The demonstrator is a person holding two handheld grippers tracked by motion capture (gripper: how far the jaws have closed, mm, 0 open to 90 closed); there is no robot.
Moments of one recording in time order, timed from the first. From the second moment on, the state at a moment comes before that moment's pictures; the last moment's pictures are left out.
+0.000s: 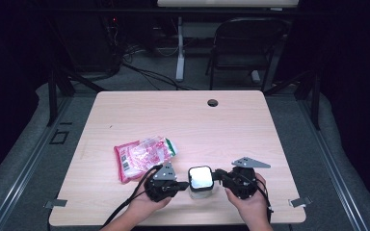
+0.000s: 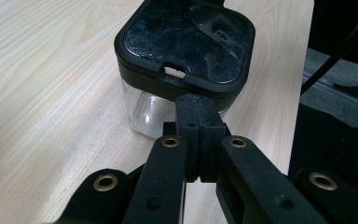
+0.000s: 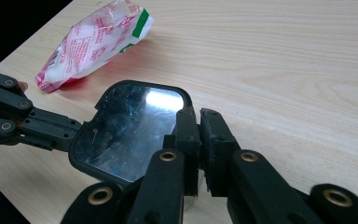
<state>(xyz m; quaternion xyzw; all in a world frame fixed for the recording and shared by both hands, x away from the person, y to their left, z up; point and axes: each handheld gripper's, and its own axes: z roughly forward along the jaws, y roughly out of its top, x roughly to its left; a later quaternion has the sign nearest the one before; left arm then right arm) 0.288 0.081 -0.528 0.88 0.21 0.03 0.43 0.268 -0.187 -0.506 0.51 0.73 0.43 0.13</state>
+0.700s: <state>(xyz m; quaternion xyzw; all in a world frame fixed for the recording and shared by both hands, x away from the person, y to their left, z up) 0.288 0.080 -0.520 0.87 0.21 0.03 0.44 0.264 -0.184 -0.506 0.48 0.74 0.44 0.15</state>
